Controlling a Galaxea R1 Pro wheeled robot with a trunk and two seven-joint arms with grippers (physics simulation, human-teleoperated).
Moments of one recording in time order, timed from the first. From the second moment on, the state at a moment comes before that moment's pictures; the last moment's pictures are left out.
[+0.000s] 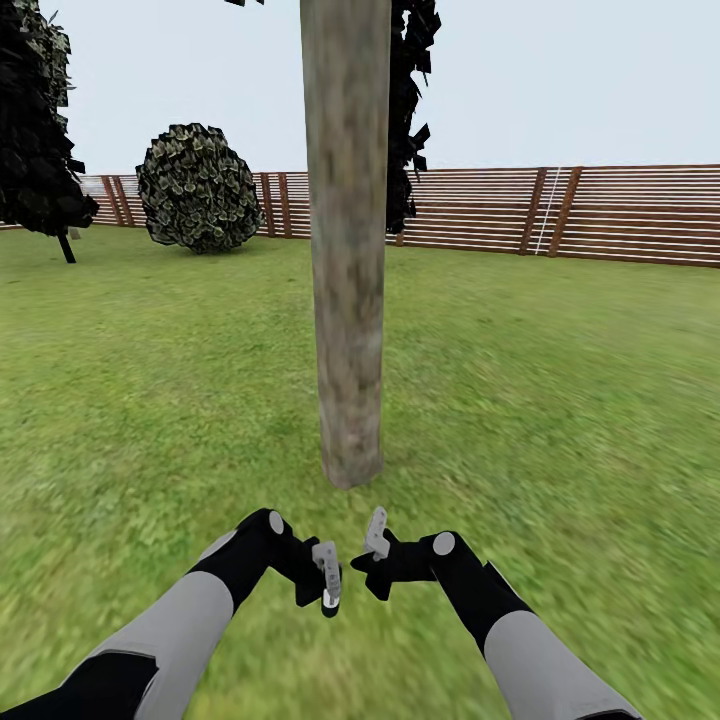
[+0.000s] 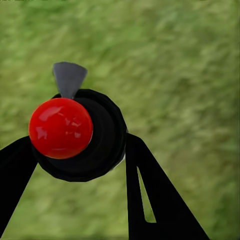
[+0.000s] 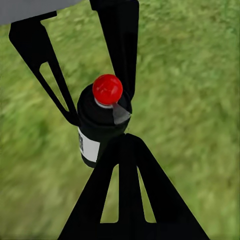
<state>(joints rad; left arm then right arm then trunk) -0.81 -0.13 -0.06 -0.45 -1.02 0.07 -1.04 -0.68 0.15 0.09 -0.59 0.67 -0.07 0.87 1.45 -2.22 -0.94</state>
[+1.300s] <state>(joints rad) -0.80 -0.15 -0.05 -0.44 -0.94 0.06 -1.02 -0.68 0.15 0.09 -0.59 0.67 -0.07 0.87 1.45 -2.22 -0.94</state>
